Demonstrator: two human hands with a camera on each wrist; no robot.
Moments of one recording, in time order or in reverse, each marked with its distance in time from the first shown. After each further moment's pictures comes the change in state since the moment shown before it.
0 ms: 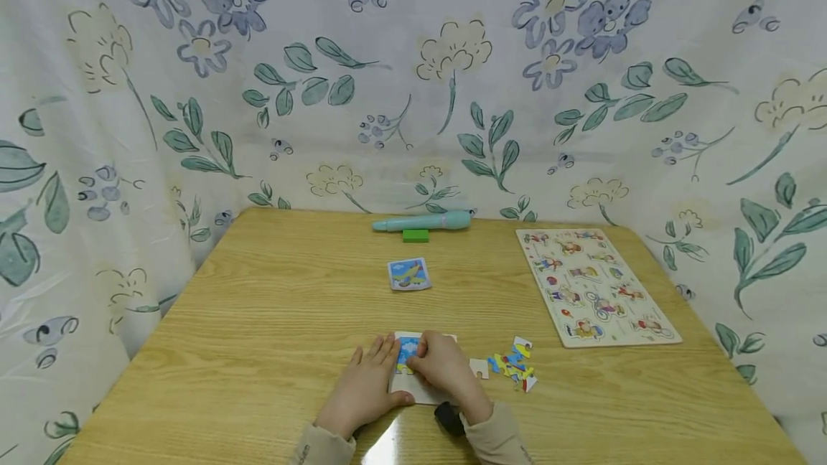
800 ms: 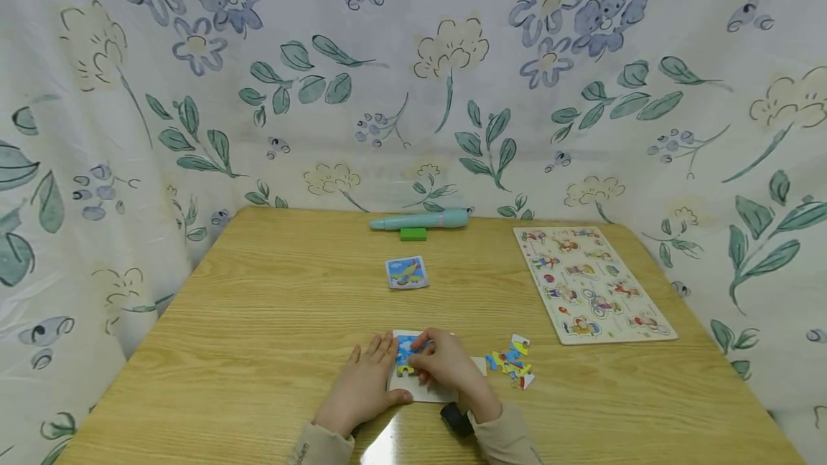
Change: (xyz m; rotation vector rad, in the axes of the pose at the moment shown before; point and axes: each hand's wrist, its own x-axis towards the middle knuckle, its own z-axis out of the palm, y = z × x) left_hand 0.001 -0.001 0.002 0.019 -0.011 0.001; right_hand -0.001 0.009 -0.009 0.248 -0.102 -0.010
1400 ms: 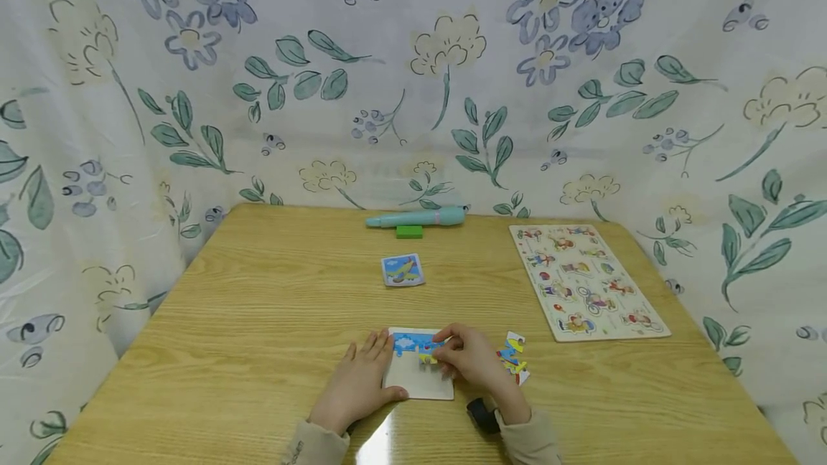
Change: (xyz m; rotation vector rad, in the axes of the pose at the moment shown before) left_hand 0.000 0.000 -0.001 -0.029 0.014 -0.004; right_hand -0.021 0.016 -0.036 0.015 0.054 -0.046
